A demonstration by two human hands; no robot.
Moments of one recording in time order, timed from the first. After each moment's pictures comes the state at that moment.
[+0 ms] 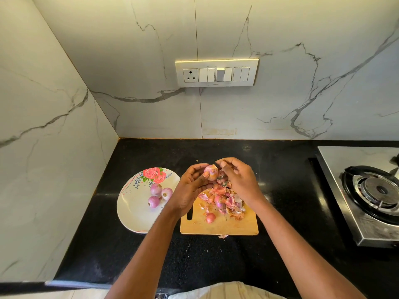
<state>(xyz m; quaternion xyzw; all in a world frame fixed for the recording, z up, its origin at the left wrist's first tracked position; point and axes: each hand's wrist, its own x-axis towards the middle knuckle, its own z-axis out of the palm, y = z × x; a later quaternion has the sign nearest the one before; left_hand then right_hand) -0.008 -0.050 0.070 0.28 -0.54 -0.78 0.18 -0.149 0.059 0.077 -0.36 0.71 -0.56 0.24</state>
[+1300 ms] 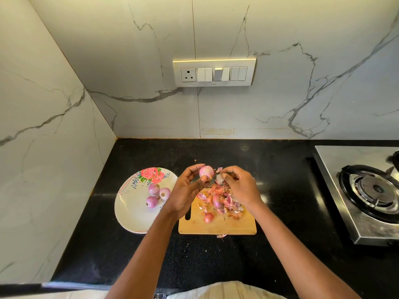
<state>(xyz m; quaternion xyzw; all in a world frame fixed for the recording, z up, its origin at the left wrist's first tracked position) -0.003 -0.050 0.061 0.27 -0.51 -0.79 0.19 -0.156 0.065 0.039 -0.33 0.80 -0.45 0.21</state>
